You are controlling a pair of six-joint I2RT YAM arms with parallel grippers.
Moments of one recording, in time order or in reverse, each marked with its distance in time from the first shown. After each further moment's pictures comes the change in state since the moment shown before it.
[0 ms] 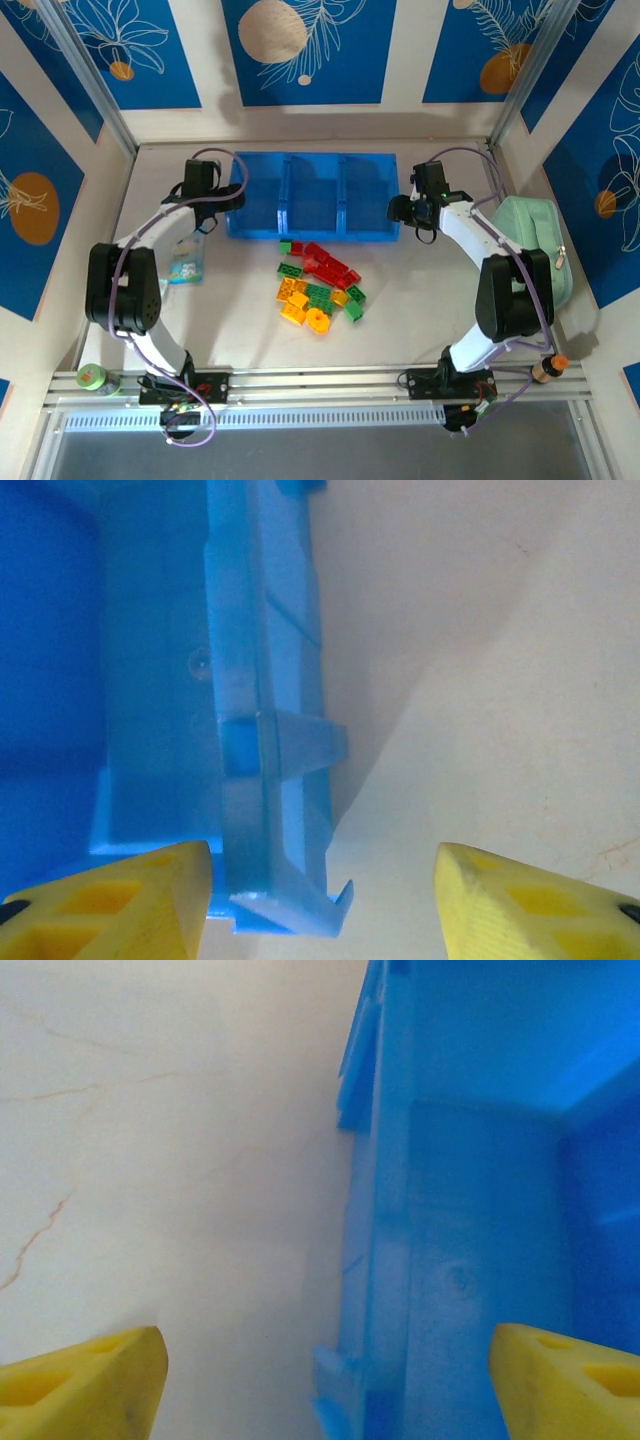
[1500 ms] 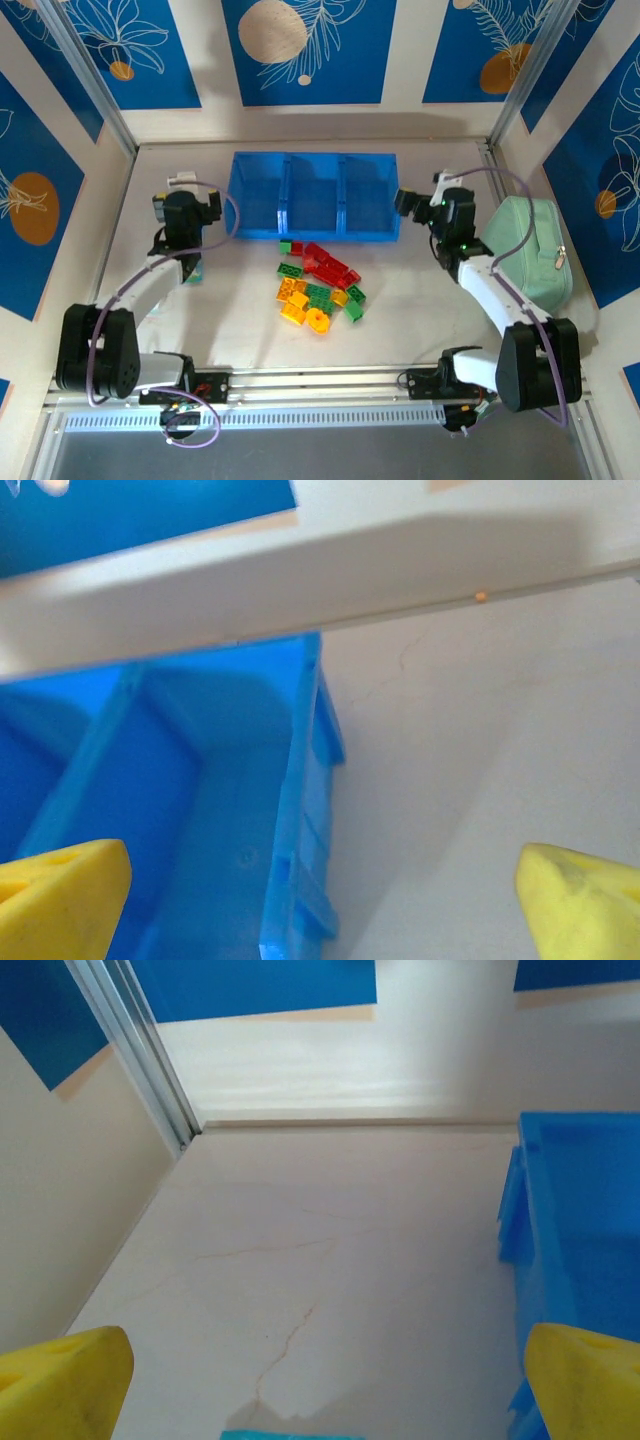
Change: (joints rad) left arm -0.018 -0.397 -0.423 0.442 -0.356 0.229; right arm -0.066 -0.407 -0.386 0.592 0.043 -0.071
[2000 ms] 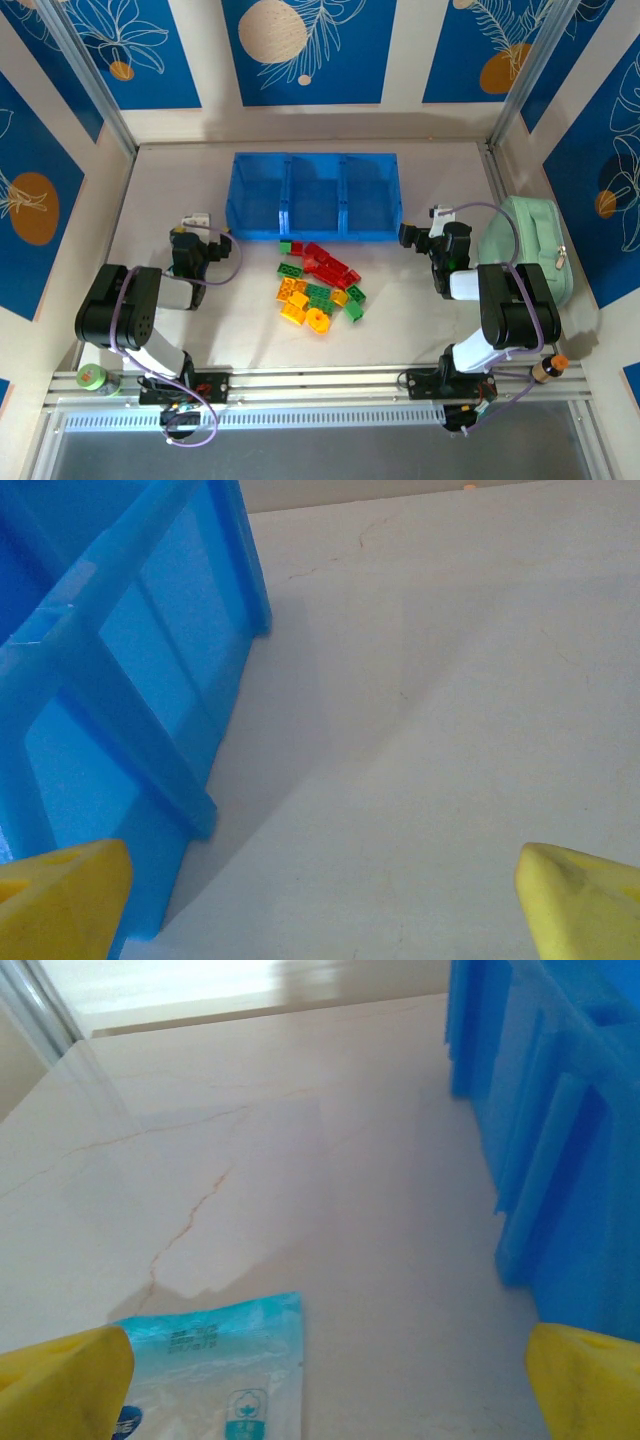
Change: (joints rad) left arm 0.064 0.275 -0.399 0.674 0.208 0.069; right arm -0.094 0.334 -0.365 0.678 -0.100 -0.201
